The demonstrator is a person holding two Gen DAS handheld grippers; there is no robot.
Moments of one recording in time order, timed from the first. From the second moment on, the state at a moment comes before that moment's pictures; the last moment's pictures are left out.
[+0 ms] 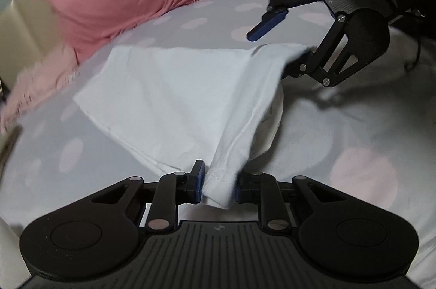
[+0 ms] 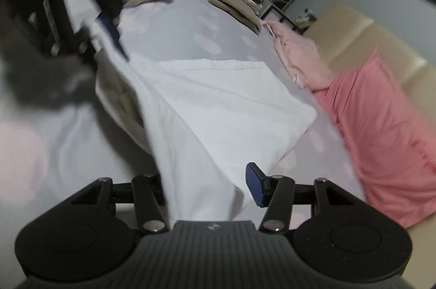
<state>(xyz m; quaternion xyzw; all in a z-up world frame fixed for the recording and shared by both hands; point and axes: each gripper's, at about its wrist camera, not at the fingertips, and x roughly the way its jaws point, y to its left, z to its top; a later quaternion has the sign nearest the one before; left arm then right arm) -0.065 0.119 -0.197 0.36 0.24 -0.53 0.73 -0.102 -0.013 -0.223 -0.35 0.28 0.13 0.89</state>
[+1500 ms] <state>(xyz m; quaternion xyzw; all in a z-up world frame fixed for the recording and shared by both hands) -0.239 0.215 -0.148 0.44 0.26 -0.72 0.47 -0.315 0.084 -0.170 -0.47 0.38 0.39 0.70</state>
